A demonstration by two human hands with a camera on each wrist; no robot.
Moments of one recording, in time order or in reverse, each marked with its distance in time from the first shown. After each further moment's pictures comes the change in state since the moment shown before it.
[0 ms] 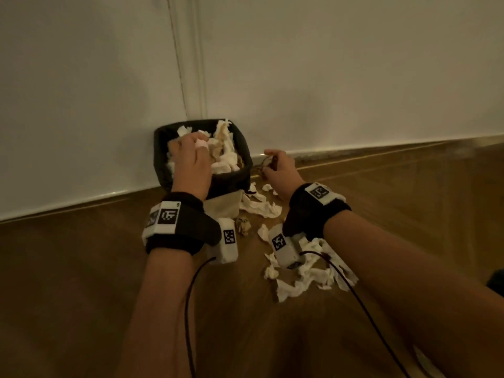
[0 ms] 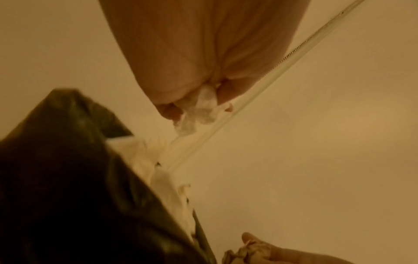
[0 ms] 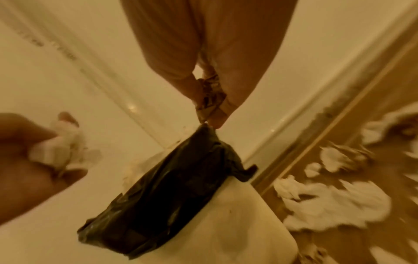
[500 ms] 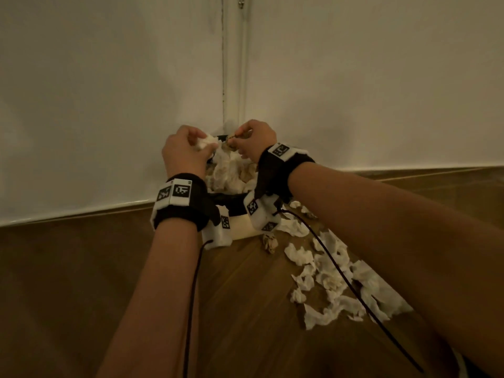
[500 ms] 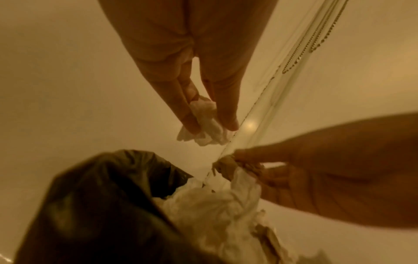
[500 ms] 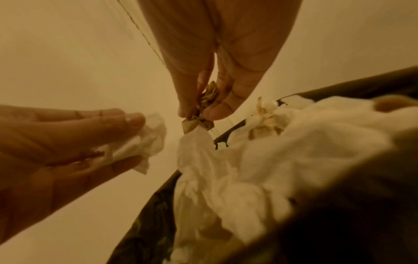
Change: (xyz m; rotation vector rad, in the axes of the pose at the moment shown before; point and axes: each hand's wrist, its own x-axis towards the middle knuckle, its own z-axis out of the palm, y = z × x) left_hand 0.070 -0.022 -0.053 0.258 0.264 -0.025; right_hand 0.066 -0.109 0.083 -0.075 -0.047 -0.226
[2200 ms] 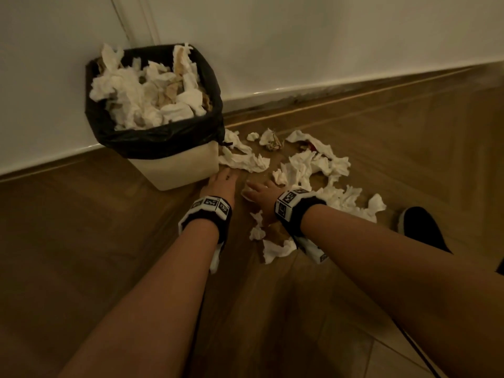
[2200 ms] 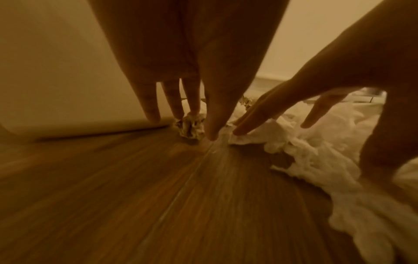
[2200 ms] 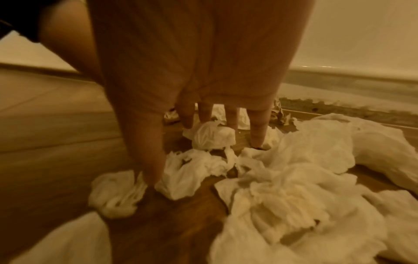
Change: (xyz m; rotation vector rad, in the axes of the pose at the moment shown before) left_hand -0.165 -0.082 0.169 0.755 -1.032 0.163; right_hand -0.126 0.247 -0.023 -1.068 -0.901 0.039
